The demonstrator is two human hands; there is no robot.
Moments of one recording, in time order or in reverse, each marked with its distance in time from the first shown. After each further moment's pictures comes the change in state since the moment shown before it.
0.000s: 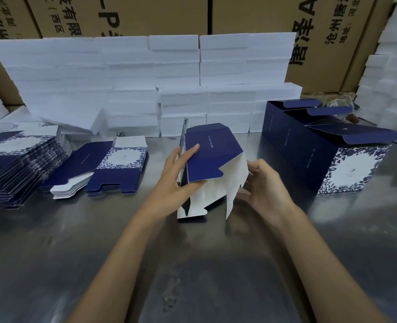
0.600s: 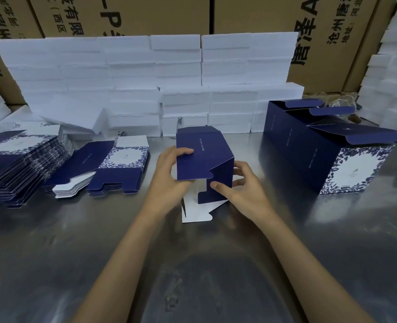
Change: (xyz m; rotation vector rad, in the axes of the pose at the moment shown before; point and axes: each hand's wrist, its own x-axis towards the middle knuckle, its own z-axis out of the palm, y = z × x) left_hand 0.003 0.002 0.001 -0.013 0.264 0.013; right_hand 0.013 0.032 0.021 -0.742 0.300 -0.234
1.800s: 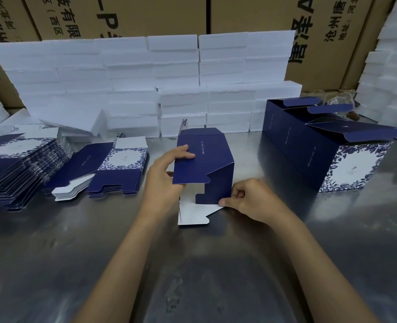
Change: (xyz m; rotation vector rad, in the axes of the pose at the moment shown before) left_hand -0.002 0.004 -0.003 -0.082 0.036 0.053; right_hand -0.001 -0.002 -0.028 -0.513 -0.268 0.072
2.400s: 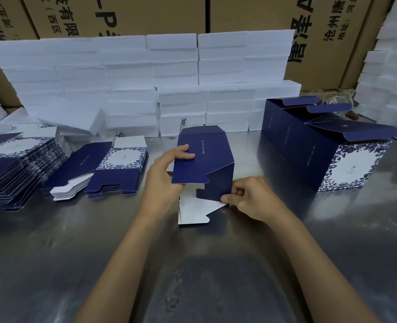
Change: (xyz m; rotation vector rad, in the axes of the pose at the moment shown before) left_hand 0.001 -0.002 0.000 0.017 -0.012 0.018; right_hand -0.003 -0.004 -0.002 0.049 0.009 -0.050
